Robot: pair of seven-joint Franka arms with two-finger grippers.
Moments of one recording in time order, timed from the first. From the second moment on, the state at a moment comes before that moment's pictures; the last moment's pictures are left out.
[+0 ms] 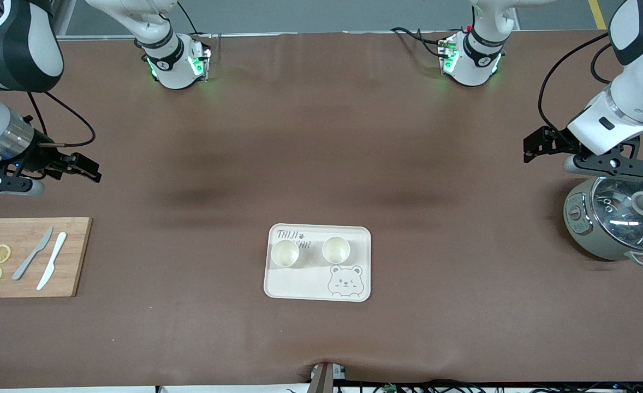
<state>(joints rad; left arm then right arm) 0.01 -0.03 -0.12 -1.78 -0.03 1.77 0.06 -0.10 -0.03 0.07 -1.92 0.02 1.90 0.05</state>
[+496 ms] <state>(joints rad) 0.01 -0.03 -0.13 -1.78 -0.03 1.77 0.06 -0.10 -0.03 0.07 -1.92 0.02 1.90 0.05</state>
